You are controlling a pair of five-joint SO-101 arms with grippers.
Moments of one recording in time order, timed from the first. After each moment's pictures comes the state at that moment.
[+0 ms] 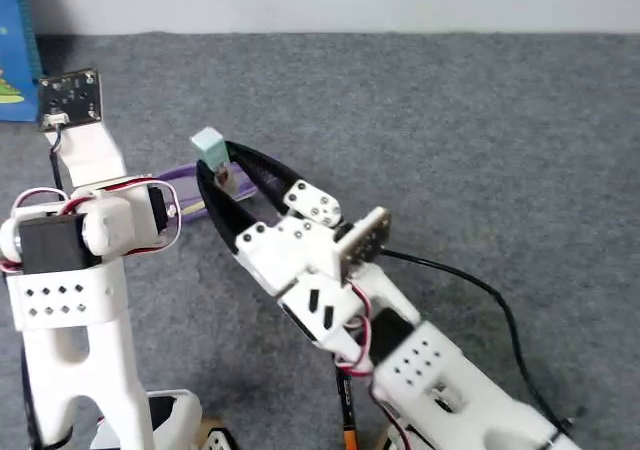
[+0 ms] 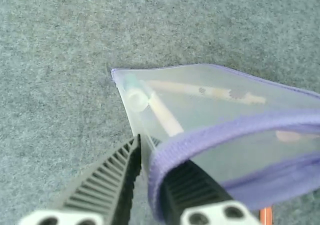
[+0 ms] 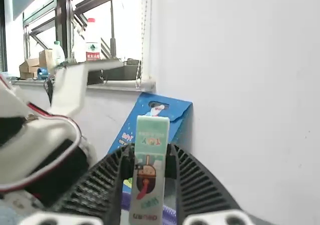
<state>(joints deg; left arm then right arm) -9.6 -32.6 11.8 93.8 13.1 -46.4 -44.0 61.5 -25.1 -3.5</state>
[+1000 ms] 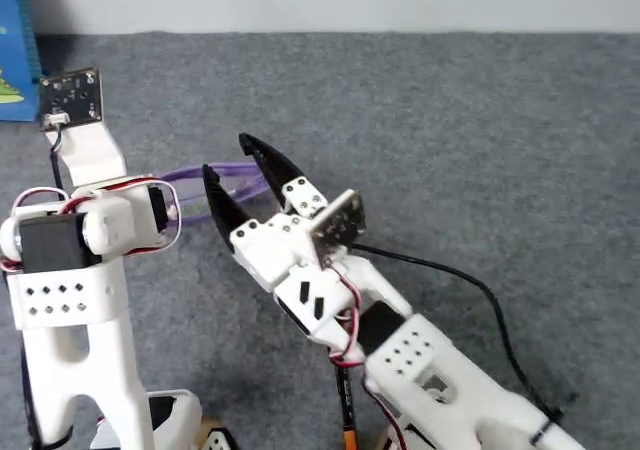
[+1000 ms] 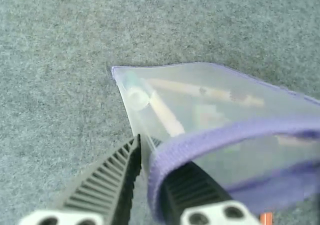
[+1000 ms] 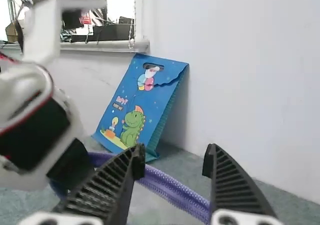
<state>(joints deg) -9.5 -32.6 11.8 93.8 13.1 -45.6 -43.3 61.4 -17.2 -3.4</state>
